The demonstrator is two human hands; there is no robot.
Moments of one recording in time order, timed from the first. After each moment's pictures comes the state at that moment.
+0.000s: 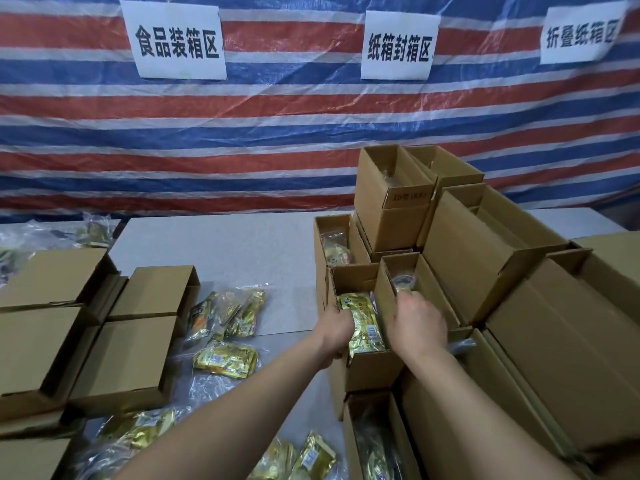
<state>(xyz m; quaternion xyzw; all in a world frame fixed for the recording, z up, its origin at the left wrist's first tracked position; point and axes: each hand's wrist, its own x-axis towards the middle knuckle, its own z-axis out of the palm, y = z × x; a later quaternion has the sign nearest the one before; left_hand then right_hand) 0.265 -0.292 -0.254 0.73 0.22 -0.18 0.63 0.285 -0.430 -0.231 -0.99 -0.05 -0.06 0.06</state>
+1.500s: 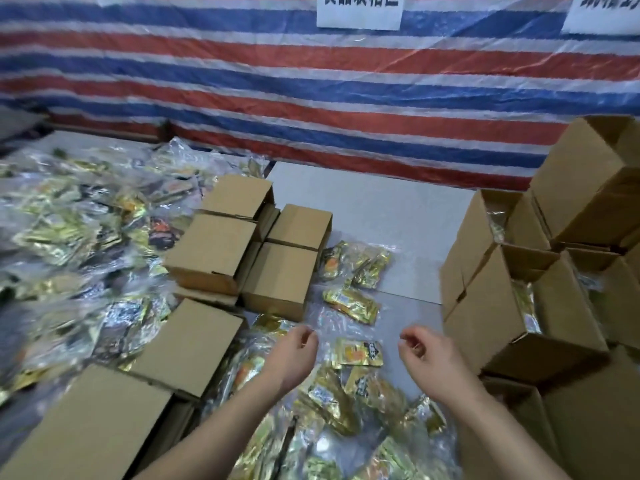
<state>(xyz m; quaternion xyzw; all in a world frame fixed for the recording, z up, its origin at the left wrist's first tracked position) 0.037 -0.076 -0.353 0.85 0.31 0.00 0.44 0.165 -0.299 -0.312 -0.91 -0.27 0.15 0.29</state>
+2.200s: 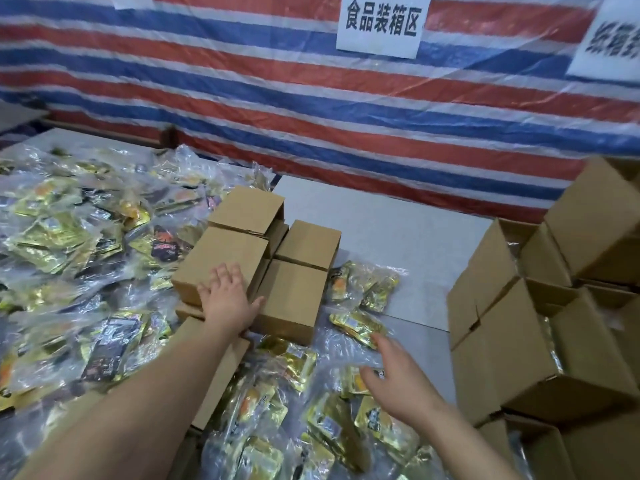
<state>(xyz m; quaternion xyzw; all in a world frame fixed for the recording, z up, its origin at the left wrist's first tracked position) 0.059 0.117 -0.359 0.90 0.43 -0.08 0.04 0.134 -0.208 -0.302 -0.89 -0.32 0.24 0.22</state>
